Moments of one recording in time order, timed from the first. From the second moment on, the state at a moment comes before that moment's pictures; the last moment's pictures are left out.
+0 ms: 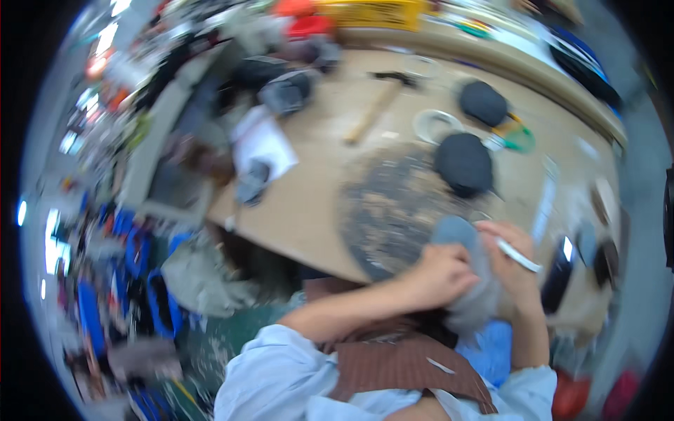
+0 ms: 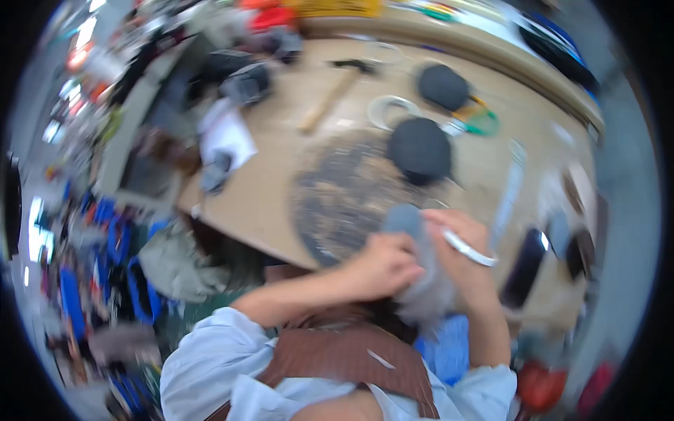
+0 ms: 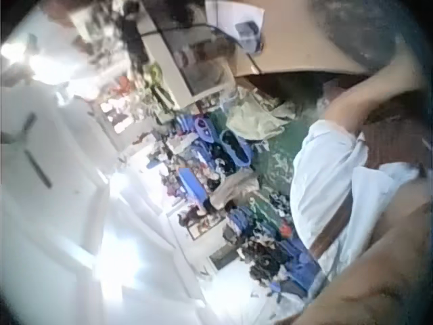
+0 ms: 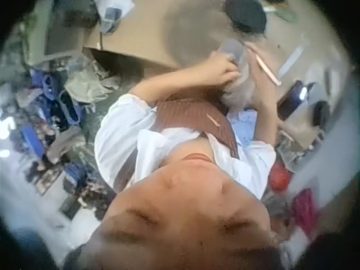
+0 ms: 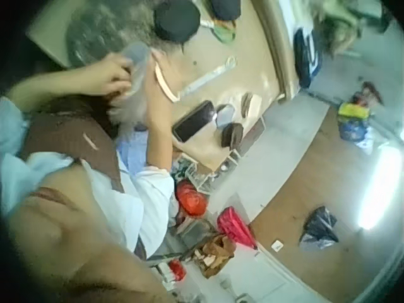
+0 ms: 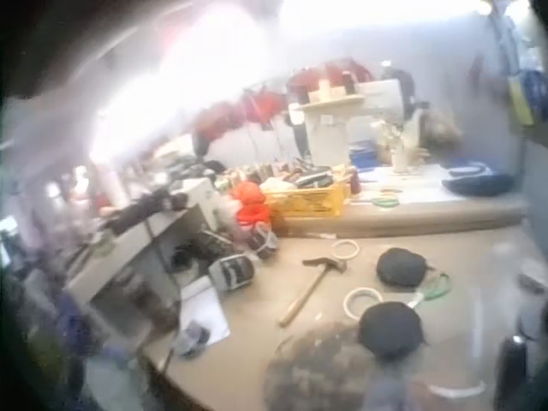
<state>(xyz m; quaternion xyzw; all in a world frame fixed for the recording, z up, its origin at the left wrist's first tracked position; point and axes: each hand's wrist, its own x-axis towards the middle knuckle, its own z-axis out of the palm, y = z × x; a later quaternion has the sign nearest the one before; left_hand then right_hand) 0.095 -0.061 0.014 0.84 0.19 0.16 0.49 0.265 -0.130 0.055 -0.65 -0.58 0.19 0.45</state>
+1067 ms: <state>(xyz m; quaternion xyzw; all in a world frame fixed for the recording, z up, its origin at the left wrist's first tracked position) 0.101 -0.086 0.003 0.48 0.46 0.30 0.68 0.240 -0.119 -0.011 -0.59 -0.74 0.09 0.32</state>
